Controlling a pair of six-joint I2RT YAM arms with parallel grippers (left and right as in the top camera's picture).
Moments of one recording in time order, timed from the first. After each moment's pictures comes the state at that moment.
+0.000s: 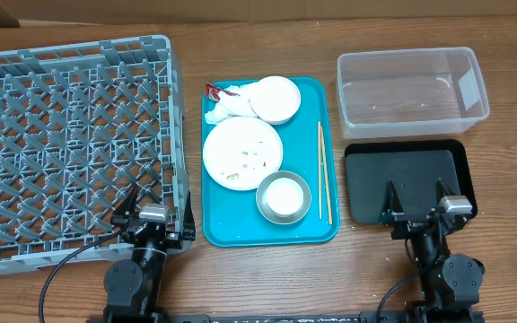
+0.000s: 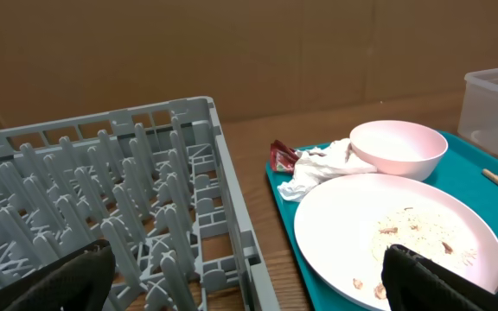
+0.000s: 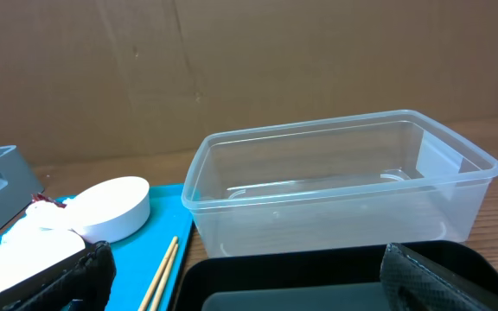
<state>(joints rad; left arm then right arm) -0.07 0.02 0.01 -0.08 0.03 0.09 0.04 0.01 0.02 -0.03 -0.03 0.15</state>
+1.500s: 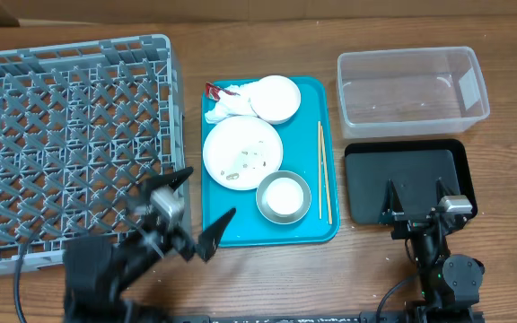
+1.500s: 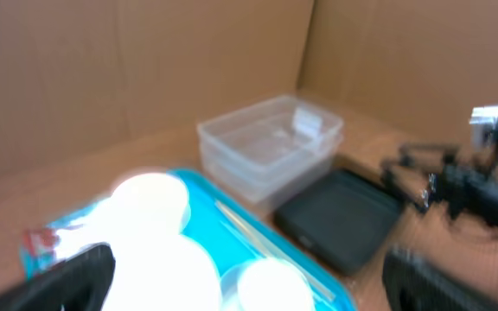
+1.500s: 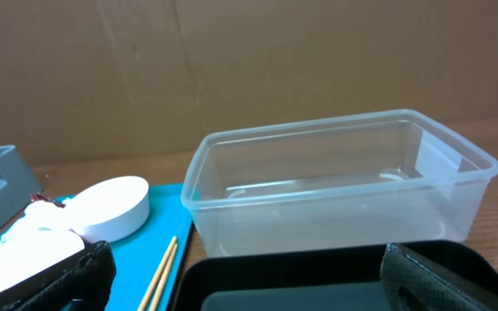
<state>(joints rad) -0.07 0.48 0.61 -0.32 0.72 -0.01 0.04 0.01 0.02 -0.04 -0.03 0.15</state>
